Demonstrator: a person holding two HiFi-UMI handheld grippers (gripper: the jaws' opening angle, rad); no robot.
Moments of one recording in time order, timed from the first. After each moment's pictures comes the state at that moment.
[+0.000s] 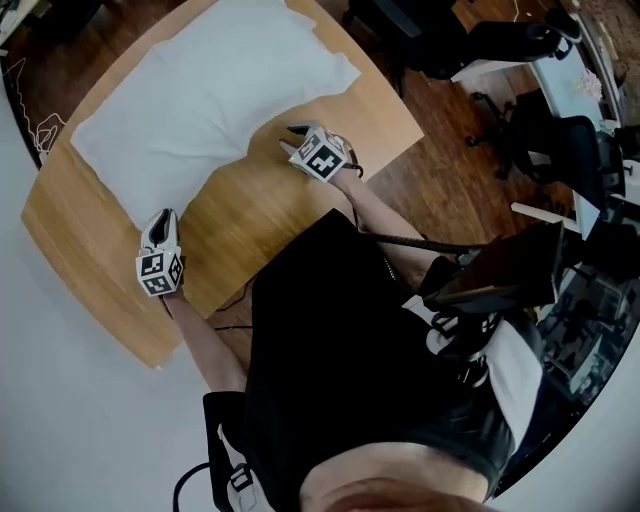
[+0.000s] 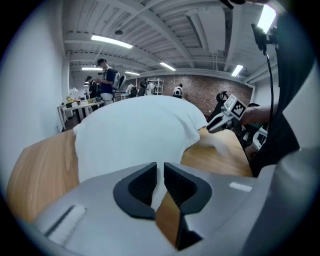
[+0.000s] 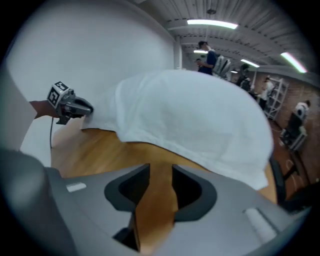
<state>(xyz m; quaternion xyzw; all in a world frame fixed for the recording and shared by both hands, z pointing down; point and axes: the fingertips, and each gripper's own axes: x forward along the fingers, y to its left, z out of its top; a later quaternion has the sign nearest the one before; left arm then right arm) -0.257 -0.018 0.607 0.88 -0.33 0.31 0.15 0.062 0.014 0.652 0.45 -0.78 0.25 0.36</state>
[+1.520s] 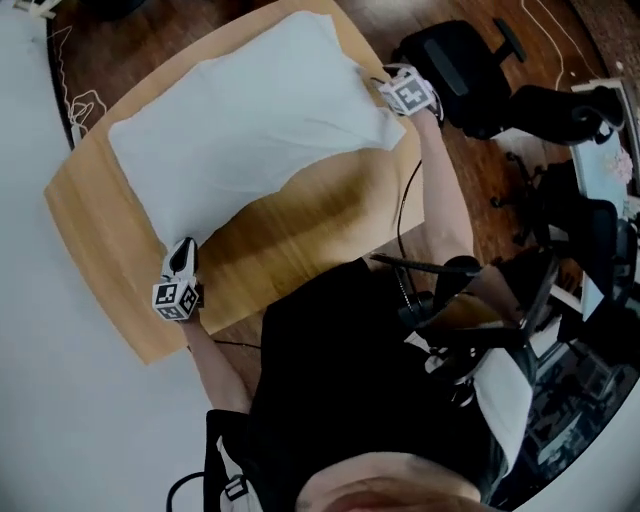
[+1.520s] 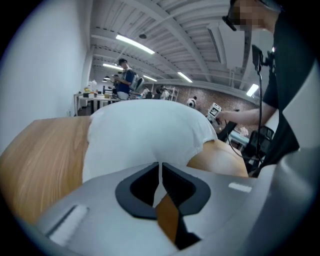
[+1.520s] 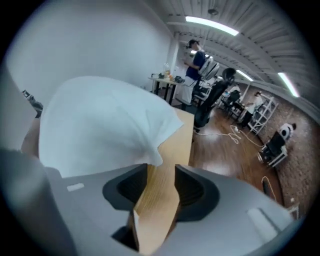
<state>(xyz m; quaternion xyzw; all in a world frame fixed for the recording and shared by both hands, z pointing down) -0.243 -0.008 0.611 0.87 -0.39 0.22 0.22 0.366 -0.173 0.638 0.50 -0.71 0.19 0.45</state>
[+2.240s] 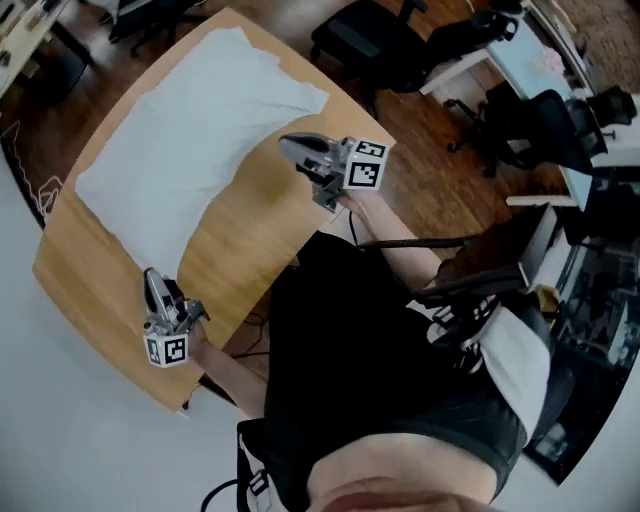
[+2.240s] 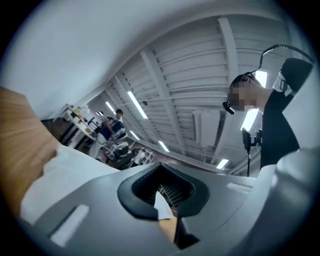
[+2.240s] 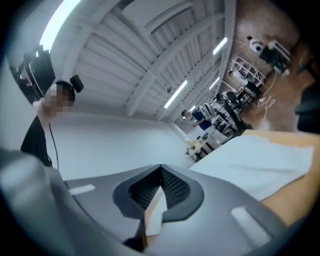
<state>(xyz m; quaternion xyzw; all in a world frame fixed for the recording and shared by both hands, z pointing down) -0.301 0.009 0.426 0.90 -0.32 -0.22 0.19 0.073 0.031 0.428 0.42 -0.84 0.26 -0.22</state>
